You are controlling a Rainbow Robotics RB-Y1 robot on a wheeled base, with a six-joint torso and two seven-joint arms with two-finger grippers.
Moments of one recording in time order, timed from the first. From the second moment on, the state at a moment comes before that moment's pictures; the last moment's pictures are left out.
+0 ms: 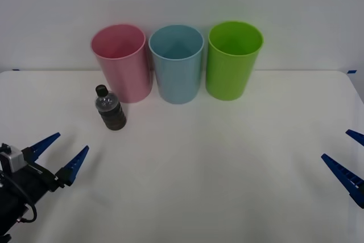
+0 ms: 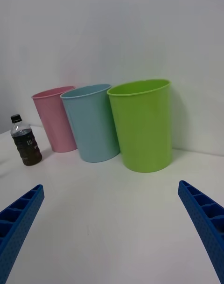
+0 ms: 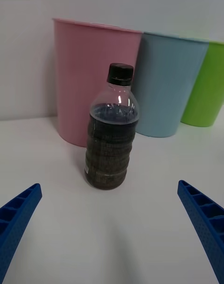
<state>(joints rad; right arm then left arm) 0.35 -0.40 -0.52 -1.66 0.96 -1.22 0.00 0.20 0.36 0.28 -1.41 -0.97 -0.88 -0.23</state>
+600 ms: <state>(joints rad) 0.35 -0.40 -0.52 -1.66 0.96 -1.22 0.00 -0.02 0.34 0.28 -1.22 -1.09 -0.87 -0.23</state>
